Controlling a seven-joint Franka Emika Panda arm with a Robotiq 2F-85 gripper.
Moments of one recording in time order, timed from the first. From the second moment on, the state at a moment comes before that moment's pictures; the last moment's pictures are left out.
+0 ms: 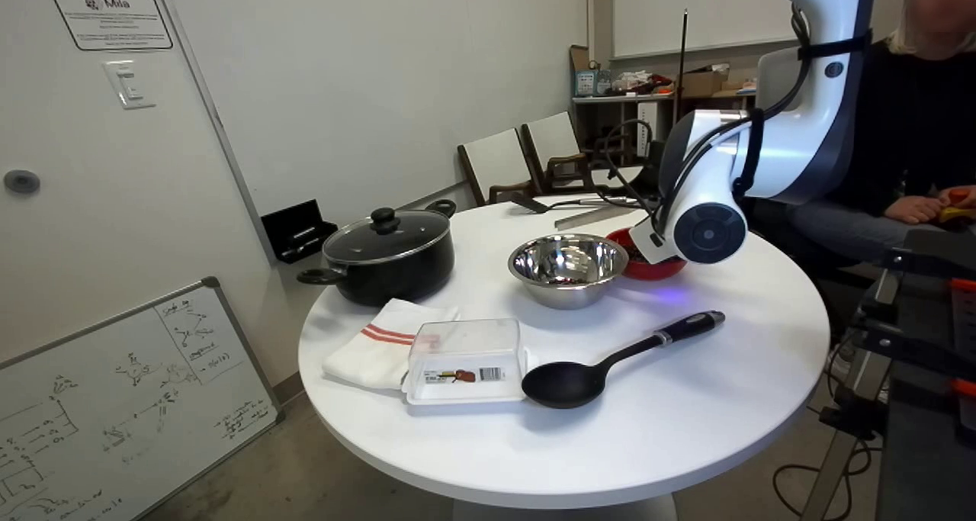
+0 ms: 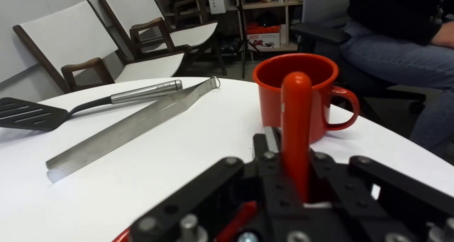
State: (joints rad) arm -0.05 0.71 0.07 -2.32 -1.99 1.83 0.06
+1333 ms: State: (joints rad) arm -0.11 0.81 0.05 -2.26 -2.18 1.83 0.36
